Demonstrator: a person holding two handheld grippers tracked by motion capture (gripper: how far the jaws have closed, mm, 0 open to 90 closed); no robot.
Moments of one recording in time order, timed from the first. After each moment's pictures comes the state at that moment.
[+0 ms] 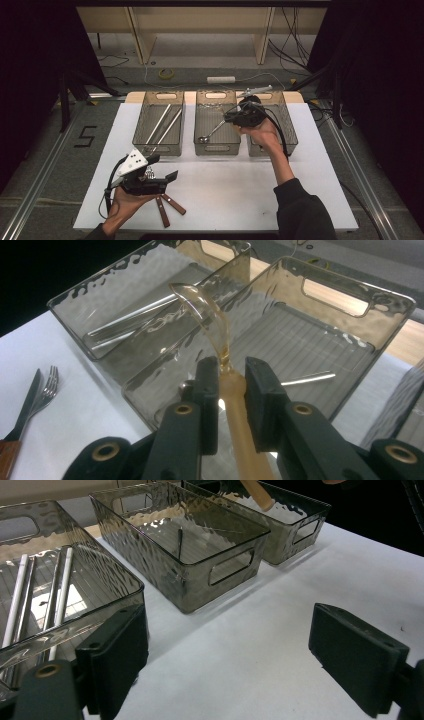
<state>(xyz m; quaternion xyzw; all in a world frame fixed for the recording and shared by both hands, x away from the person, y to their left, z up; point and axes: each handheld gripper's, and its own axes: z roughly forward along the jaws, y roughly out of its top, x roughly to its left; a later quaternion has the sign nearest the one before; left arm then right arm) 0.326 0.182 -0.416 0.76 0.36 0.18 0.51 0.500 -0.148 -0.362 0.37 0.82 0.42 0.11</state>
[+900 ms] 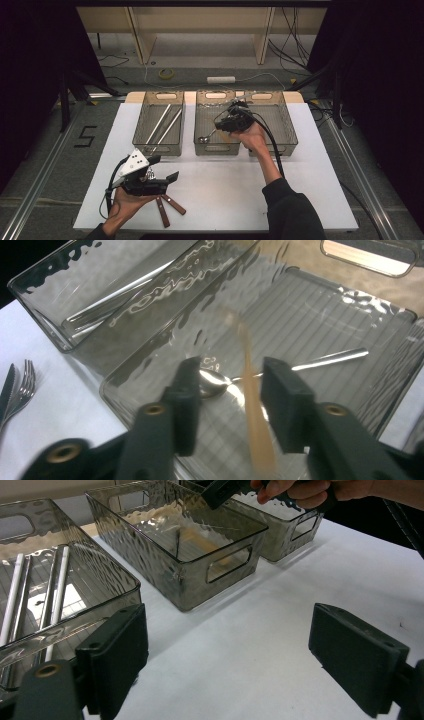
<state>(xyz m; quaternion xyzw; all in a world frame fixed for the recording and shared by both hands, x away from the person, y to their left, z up) 0.325 0.180 -0.417 0.76 0.36 0.18 0.51 0.513 -0.124 -0.394 0.39 0.83 0.38 0.09</state>
